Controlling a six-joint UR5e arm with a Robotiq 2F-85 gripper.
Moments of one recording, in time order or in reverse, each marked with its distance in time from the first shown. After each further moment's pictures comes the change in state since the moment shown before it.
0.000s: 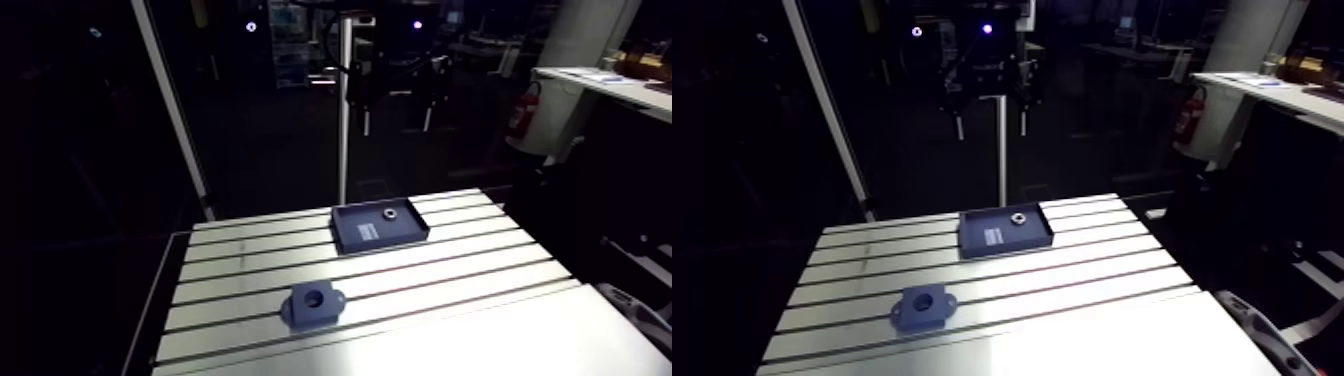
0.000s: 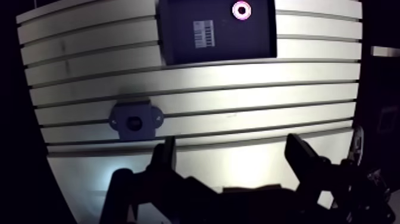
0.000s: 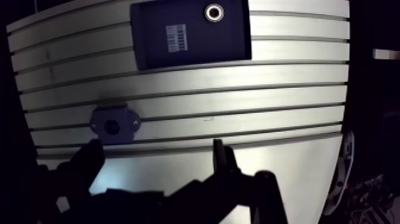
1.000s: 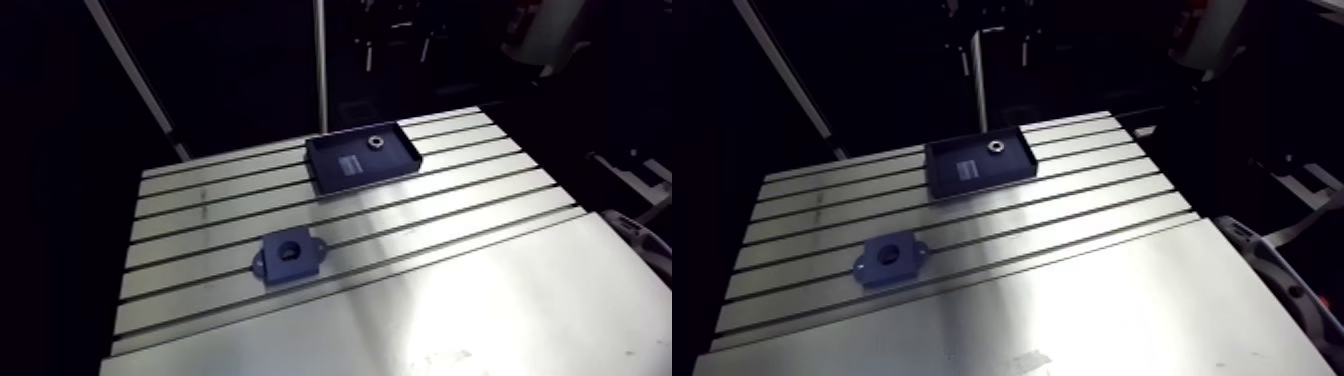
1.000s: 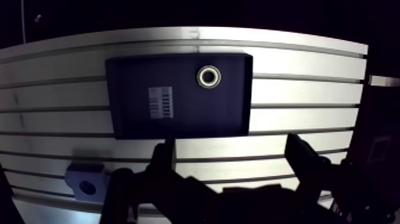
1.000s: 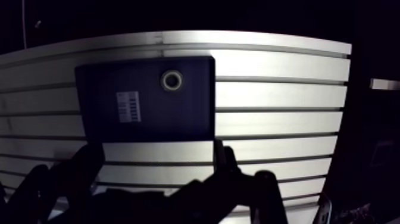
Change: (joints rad) arm -0.077 0.277 -0.110 -0.185 0.003 -0.147
